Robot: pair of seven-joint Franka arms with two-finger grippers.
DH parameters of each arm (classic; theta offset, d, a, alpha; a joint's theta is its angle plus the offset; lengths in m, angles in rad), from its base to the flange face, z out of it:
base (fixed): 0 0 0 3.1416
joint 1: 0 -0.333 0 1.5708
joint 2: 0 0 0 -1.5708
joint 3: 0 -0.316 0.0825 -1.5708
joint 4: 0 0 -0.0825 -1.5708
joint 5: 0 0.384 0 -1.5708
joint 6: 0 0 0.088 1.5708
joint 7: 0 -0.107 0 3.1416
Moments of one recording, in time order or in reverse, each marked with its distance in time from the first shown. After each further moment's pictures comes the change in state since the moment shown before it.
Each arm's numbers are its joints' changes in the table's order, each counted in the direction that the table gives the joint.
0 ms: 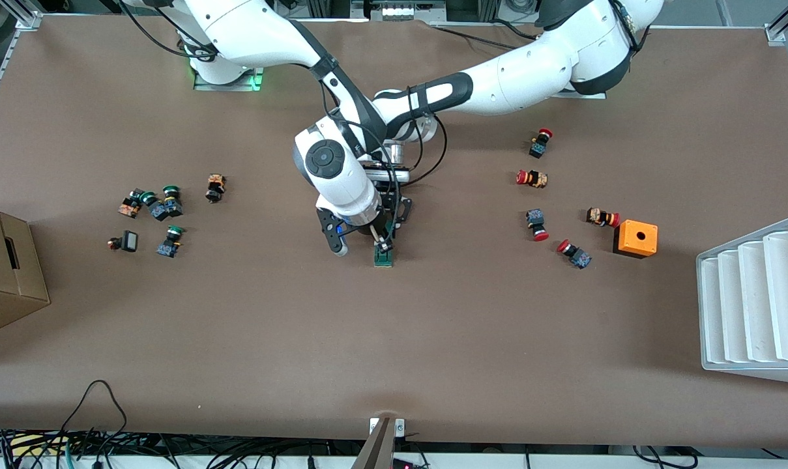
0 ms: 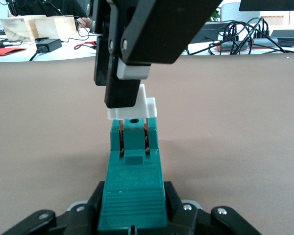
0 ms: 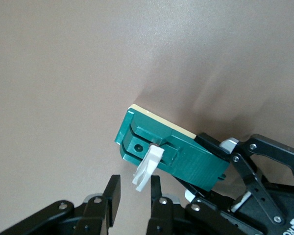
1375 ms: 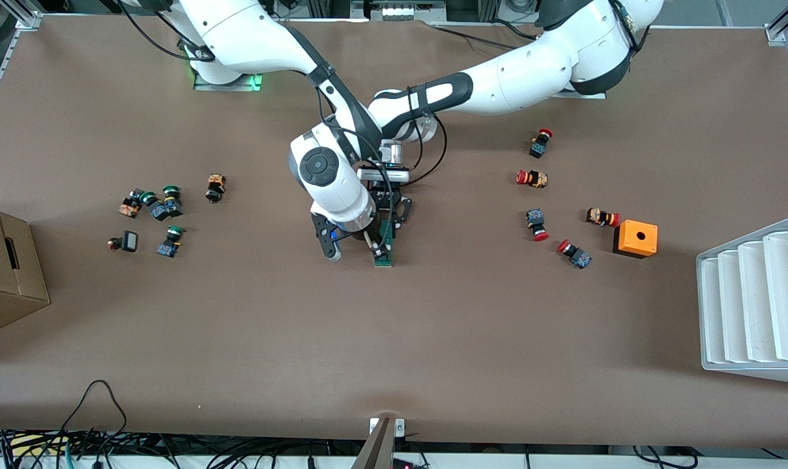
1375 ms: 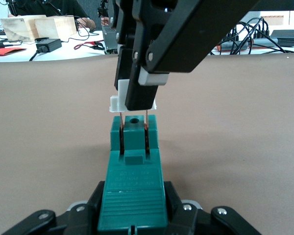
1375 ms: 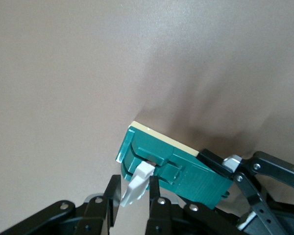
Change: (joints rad) left arm 0.000 0.000 0.000 0.000 0.000 0.000 0.000; right arm 0.025 0.016 0.001 0.006 0.000 -0.003 0.000
